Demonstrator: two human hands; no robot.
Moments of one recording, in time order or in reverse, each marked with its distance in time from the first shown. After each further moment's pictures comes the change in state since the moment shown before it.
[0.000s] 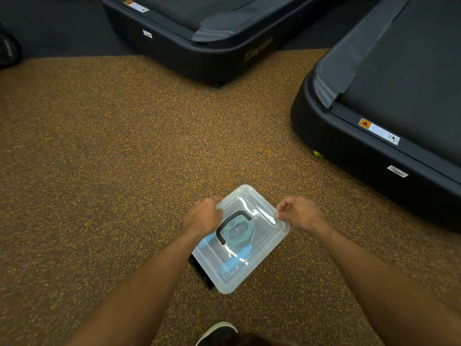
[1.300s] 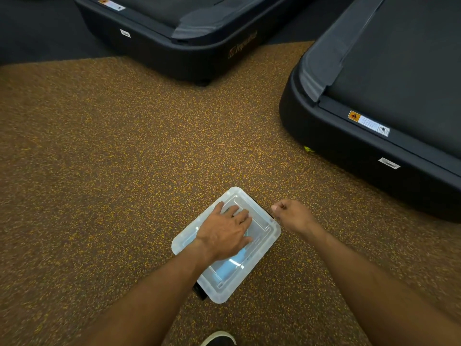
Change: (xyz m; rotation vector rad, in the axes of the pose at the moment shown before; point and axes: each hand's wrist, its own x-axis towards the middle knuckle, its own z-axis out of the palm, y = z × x) left_hand -0.005 0.034 0.035 0.768 -0.088 0.726; right_hand 0.017 0.023 0.019 0.229 0.008 0.034
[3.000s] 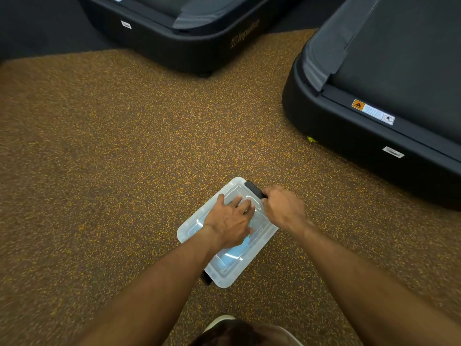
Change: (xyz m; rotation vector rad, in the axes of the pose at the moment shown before) left_hand 0.001 0.007 -0.005 0.048 -0.038 -0.021; right_hand -0.025 -0.041 0.020 -0.435 0.153 -0.220
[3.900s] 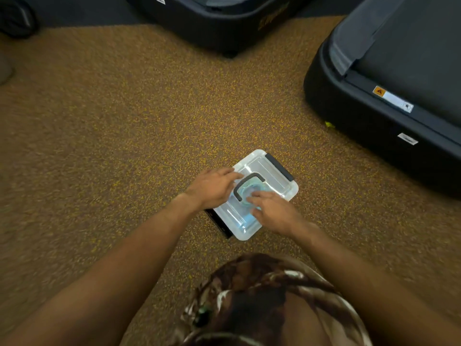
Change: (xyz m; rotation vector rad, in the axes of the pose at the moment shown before) left_hand -0.093 -0.049 0.005 -0.464 0.152 -0.177; right_hand -0.095 -0.056 0.017 -0.059 -0.261 -0.383
